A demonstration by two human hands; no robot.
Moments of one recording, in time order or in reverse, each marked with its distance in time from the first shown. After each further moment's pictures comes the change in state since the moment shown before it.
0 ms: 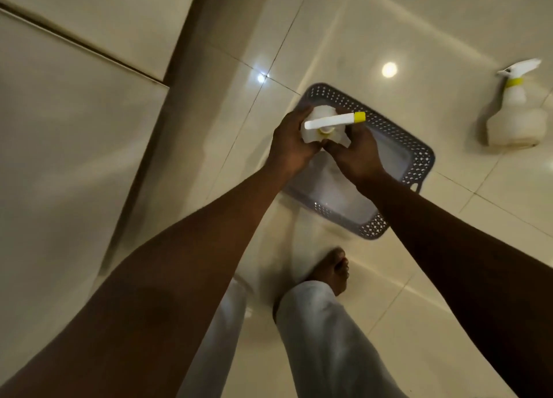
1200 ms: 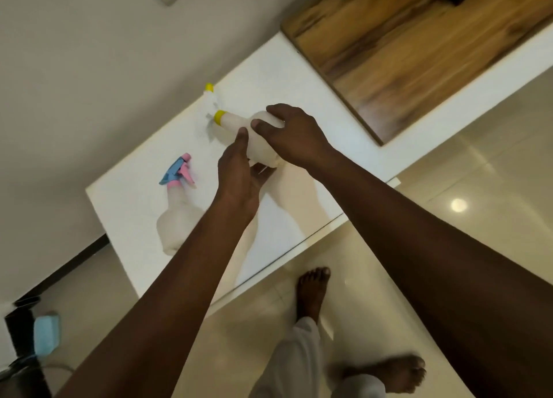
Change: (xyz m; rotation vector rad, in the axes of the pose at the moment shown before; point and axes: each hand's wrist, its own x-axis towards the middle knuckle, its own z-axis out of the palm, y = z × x) left_hand -0.172 0.089 -0.548 -1.212 0.704 -0.283; right_hand -0.143 -0.533 0.328 -0.359 -0.540 -0.490
